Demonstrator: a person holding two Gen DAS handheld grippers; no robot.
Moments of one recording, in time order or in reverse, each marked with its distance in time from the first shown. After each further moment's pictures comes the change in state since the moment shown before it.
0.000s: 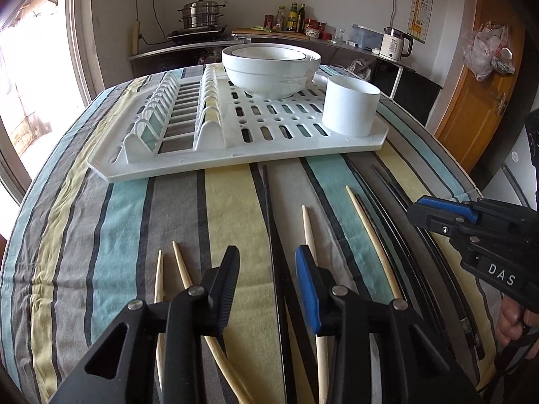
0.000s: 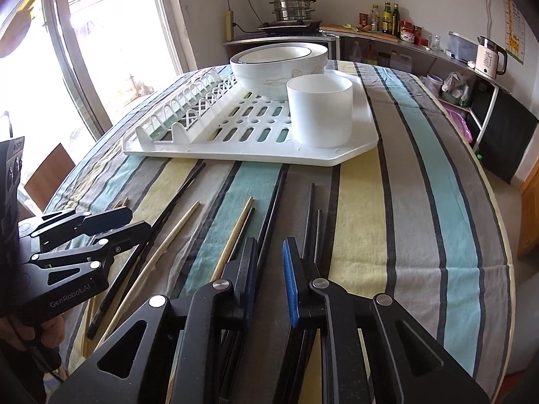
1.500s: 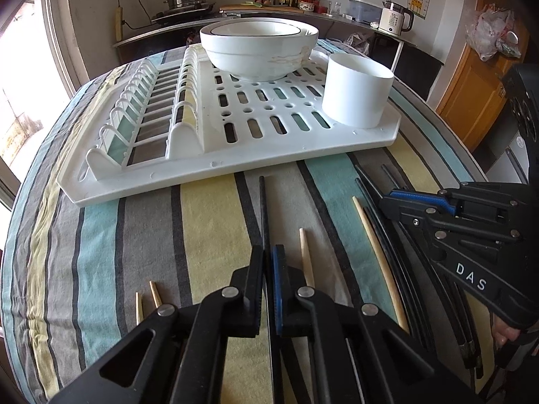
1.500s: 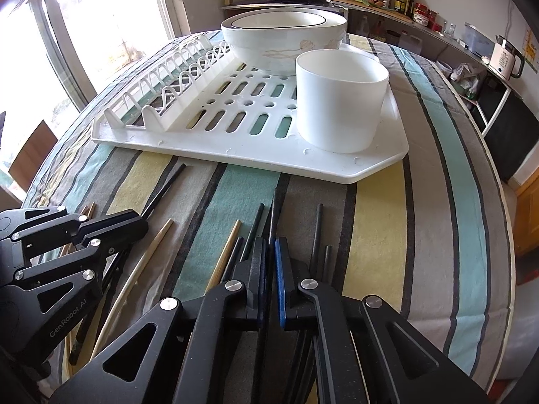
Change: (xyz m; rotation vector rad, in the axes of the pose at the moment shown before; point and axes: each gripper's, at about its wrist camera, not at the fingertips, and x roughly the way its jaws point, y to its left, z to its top) left arm 0.035 -0.005 0.030 0.041 0.117 -0.010; right arm 0.035 0.003 0.035 -0.036 0.136 -0.038
